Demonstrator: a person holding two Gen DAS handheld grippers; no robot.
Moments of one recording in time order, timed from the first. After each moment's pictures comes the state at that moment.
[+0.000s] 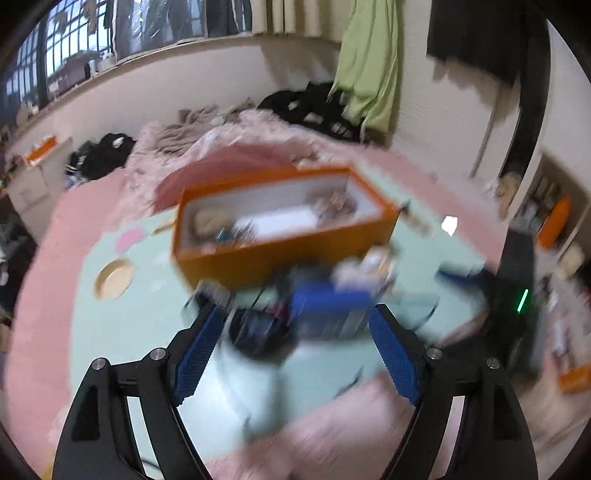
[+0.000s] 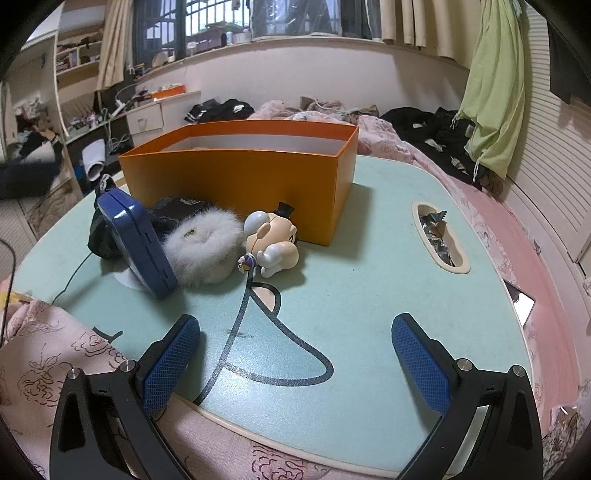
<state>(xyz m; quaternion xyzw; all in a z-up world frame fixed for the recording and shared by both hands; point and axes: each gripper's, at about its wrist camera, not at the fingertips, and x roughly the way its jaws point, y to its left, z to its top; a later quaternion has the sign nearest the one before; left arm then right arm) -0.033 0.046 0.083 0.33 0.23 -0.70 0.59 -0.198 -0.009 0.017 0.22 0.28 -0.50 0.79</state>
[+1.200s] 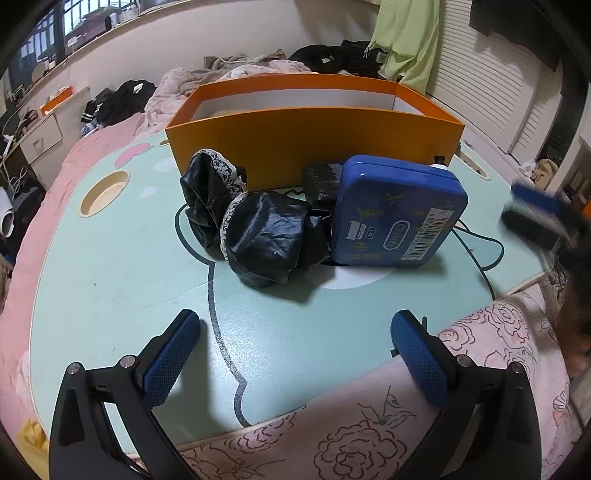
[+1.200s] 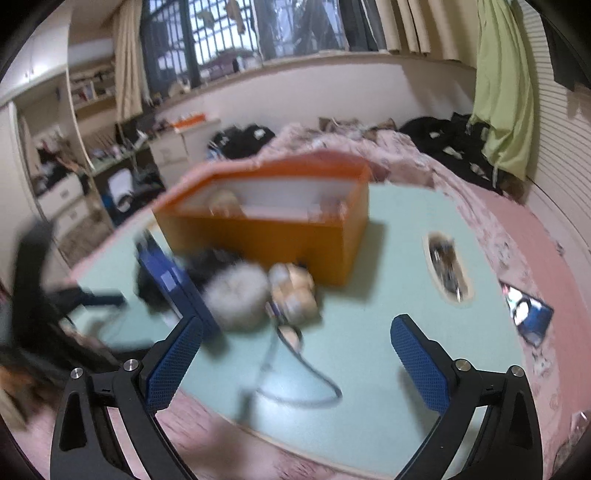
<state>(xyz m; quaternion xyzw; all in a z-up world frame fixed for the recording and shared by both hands) -0.014 0.028 0.002 0.36 0.29 -0.66 0.60 -0.228 -0.021 0.066 0.25 0.20 -0.45 0.83</state>
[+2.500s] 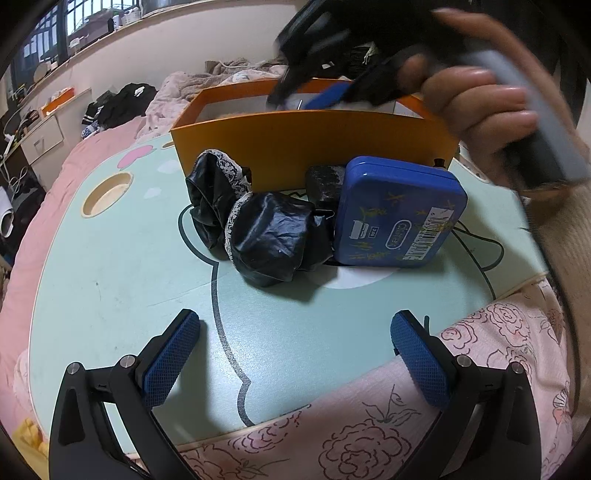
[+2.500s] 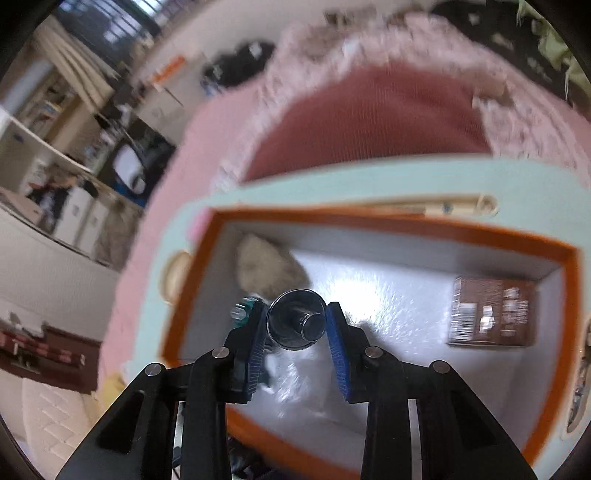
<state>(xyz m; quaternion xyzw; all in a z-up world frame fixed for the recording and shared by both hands) -0.009 0.035 0.004 0.35 0.28 -0.67 0.60 -0.102 -0.192 0.082 0.46 0.29 -0.33 0.78</state>
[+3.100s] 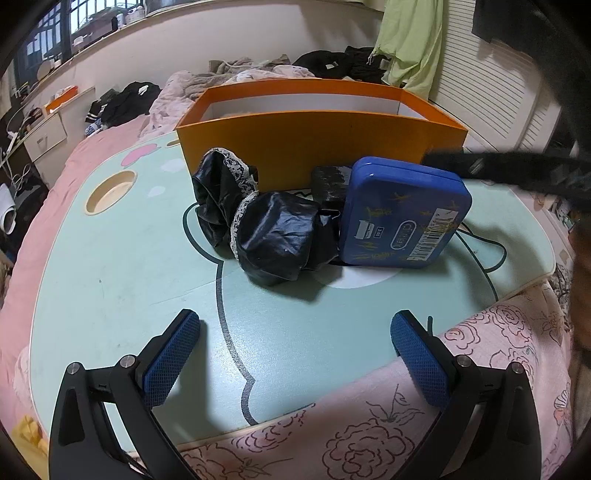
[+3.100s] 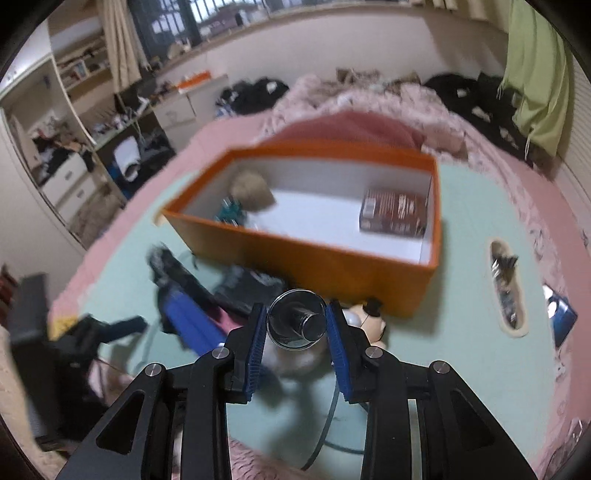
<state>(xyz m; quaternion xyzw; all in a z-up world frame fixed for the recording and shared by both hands) -0.010 0.036 0.005 0.35 0.28 -0.66 0.60 -0.150 -0.060 0.062 0.32 0.30 -0.40 0.80</state>
